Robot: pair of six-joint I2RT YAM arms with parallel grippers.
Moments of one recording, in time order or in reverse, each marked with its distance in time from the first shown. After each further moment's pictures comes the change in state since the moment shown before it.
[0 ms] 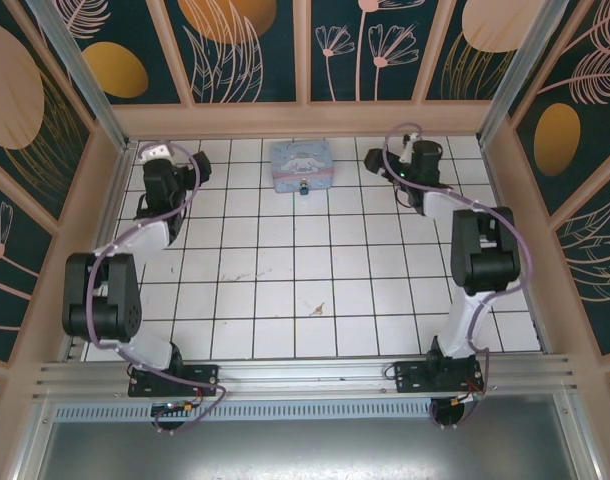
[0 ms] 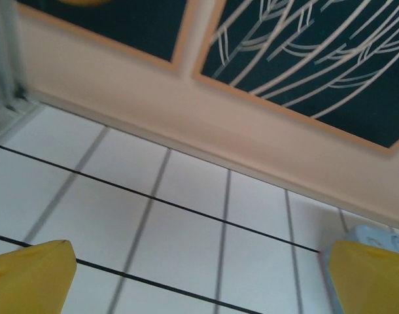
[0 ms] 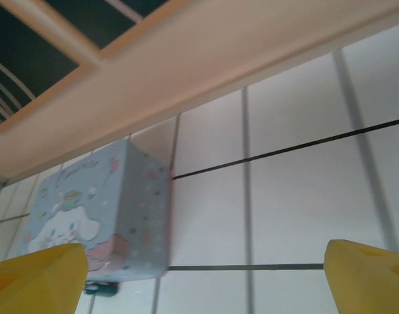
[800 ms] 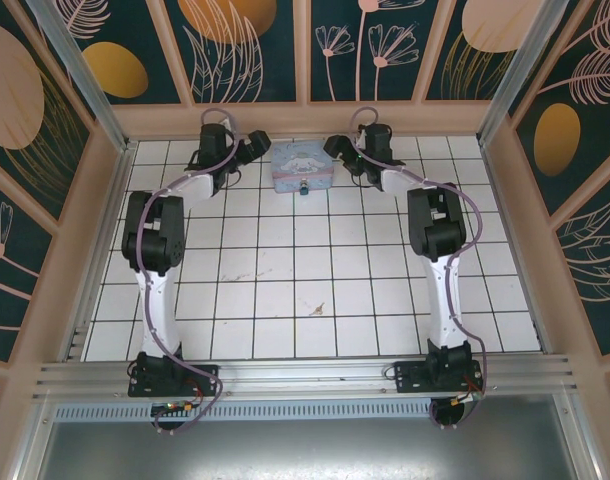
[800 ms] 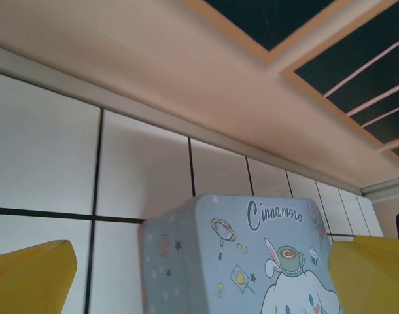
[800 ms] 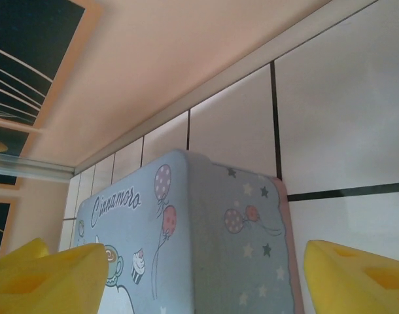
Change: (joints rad) left arm -0.153 0.603 0.666 -0.193 0.378 -0.268; right arm 0.138 0.467 0.575 -0.134 -0.109 0.269
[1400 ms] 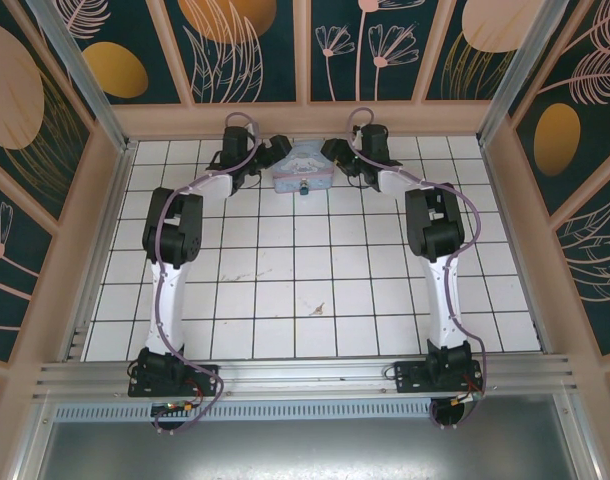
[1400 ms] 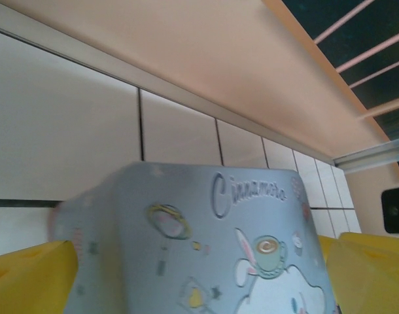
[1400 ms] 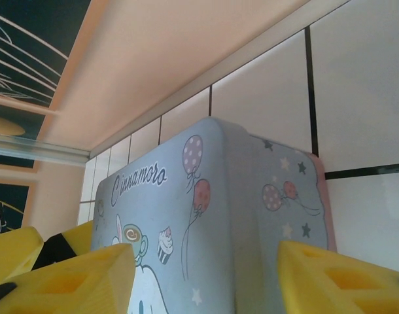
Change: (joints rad) left arm -0.082 0.148 0.150 -0.014 0.072 -0.078; right arm 0.018 0.000 0.000 0.002 -0.053 0.023
